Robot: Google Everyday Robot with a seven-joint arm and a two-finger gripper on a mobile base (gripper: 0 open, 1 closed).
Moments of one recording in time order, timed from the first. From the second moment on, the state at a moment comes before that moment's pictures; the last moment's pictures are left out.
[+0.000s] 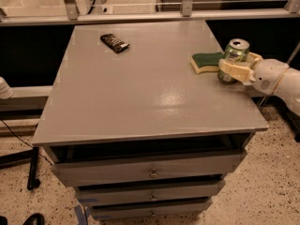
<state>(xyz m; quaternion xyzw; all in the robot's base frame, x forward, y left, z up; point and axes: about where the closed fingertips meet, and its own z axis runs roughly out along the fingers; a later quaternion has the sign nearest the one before) 0.660 -0.272 0.874 -0.28 0.65 0.24 0.66</state>
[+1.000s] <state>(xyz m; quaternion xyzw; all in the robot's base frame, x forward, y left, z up) 0.636 -0.257 0.899 -0.32 0.66 0.25 0.64</state>
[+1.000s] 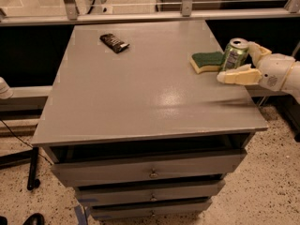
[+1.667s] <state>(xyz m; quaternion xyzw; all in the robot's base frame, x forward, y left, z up) 0.544 -0.301 0.981 -0.36 0.67 0.19 0.62</state>
